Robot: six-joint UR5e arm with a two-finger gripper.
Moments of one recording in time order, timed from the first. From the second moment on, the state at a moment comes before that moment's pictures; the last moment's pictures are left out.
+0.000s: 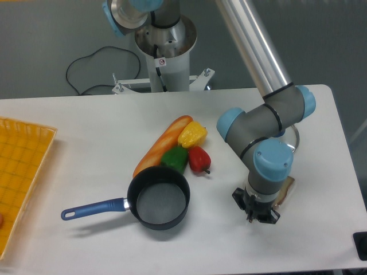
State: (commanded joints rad) arm 2.60 -2.18 -1.36 -1.13 1.52 1.25
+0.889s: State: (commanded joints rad) arm 2.62 -2.12 -1.29 -1.30 1.54 1.28
